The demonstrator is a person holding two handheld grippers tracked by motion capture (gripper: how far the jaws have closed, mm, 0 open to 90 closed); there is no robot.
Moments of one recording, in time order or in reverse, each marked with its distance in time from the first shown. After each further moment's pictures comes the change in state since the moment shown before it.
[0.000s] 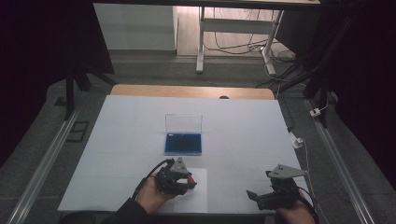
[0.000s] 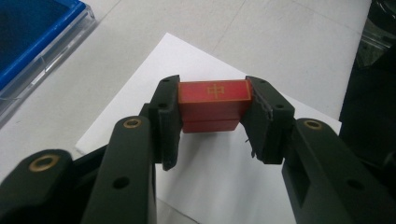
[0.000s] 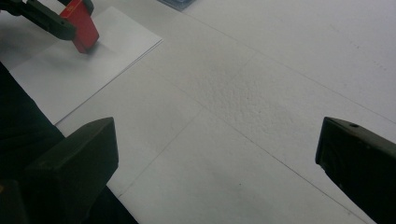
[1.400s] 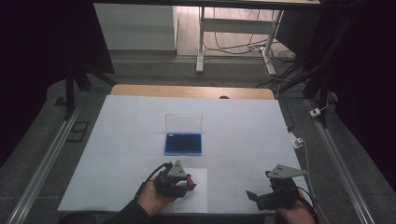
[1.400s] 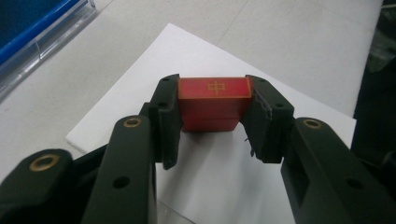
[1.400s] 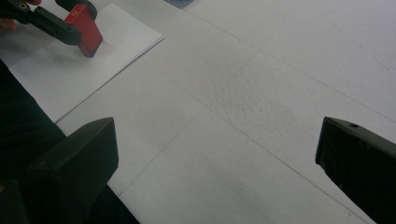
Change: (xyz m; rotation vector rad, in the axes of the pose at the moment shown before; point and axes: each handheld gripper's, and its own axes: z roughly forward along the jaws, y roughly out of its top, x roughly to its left) left arm 0.001 -0.015 0.007 -0.054 -0.009 -0.040; right arm 0.000 0.000 0.001 0.012 0.001 -0.010
